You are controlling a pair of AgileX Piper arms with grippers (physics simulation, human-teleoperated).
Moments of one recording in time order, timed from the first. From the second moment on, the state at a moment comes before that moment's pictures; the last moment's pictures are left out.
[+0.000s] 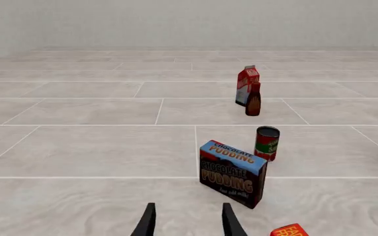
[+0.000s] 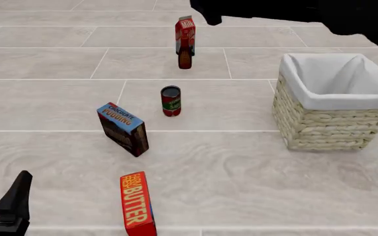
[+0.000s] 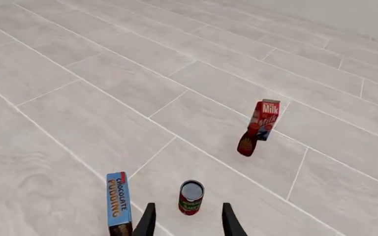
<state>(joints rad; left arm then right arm) 0.00 0.00 0.00 0.00 0.00 0.59 1.47 -1.60 0.41 -0.11</state>
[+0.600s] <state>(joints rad) 0.00 0.00 0.00 0.00 0.00 0.59 1.74 -1.78 0.41 -0.06</state>
